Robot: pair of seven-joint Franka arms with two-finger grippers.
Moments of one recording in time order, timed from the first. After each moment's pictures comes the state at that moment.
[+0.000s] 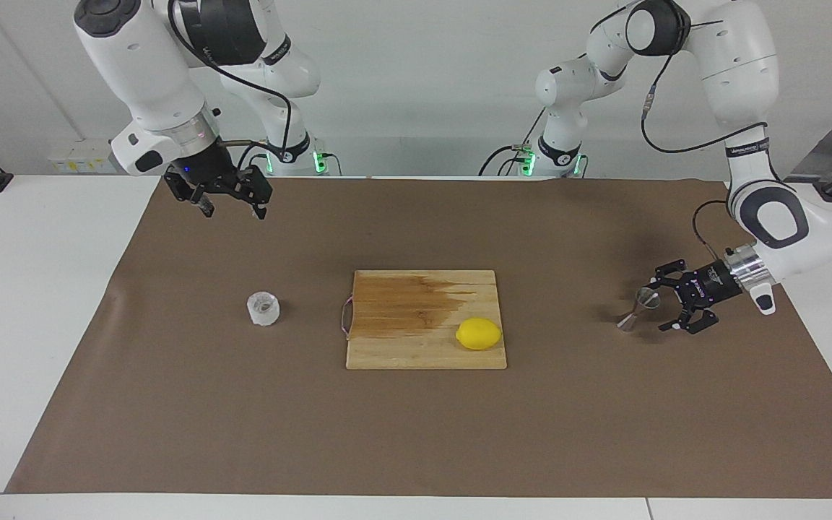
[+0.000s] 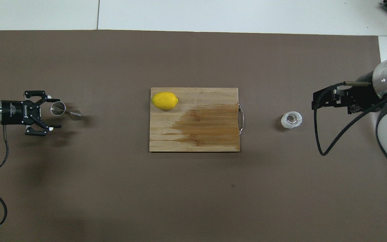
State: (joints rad) left arm 0.31 0.43 0.02 -1.88 -0.90 1.86 -0.87; right arm -0.01 0.05 0.09 -1.58 0.07 1.60 0.20
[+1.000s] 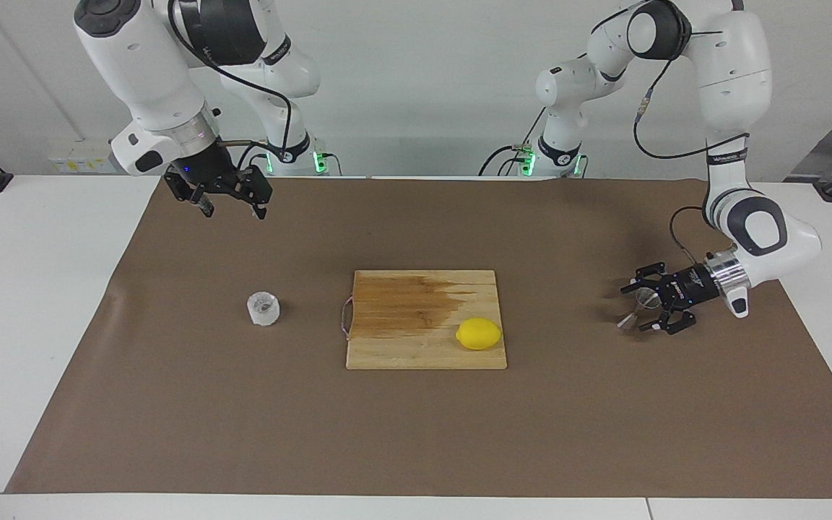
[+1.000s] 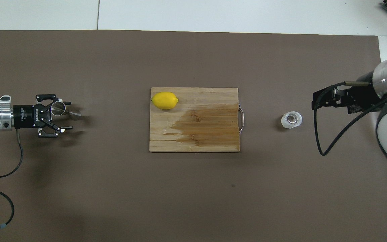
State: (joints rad) left arm 0.30 0.44 0.00 -1.92 -1.01 1.85 -0.78; right arm -0.01 0.05 0.09 -1.58 0.07 1.60 0.20
